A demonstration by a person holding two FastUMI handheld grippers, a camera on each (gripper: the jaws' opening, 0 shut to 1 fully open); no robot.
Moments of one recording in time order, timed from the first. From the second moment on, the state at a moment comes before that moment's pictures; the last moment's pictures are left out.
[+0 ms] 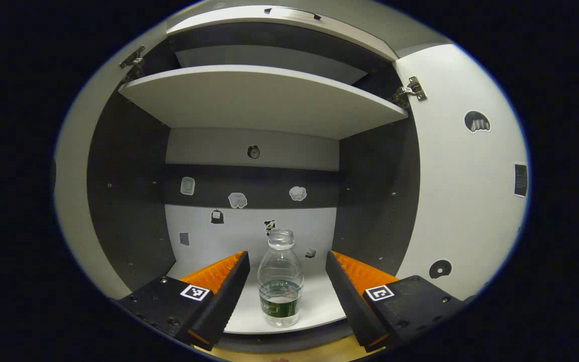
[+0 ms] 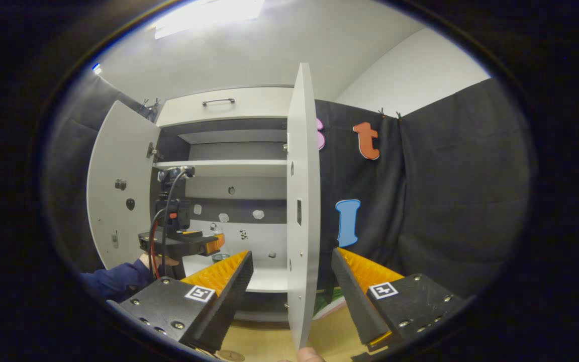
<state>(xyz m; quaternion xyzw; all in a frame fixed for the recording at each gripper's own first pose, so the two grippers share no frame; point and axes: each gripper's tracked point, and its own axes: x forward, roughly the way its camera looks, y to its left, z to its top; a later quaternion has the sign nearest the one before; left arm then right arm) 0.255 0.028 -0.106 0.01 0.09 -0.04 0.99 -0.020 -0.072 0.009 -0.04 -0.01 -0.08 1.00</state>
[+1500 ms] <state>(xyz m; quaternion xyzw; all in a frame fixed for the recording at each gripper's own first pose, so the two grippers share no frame) 0.129 0.018 -0.188 -0.07 0.19 -0.13 0.97 -0.031 -0.093 0.016 -0.04 -0.01 -0.10 0.99</state>
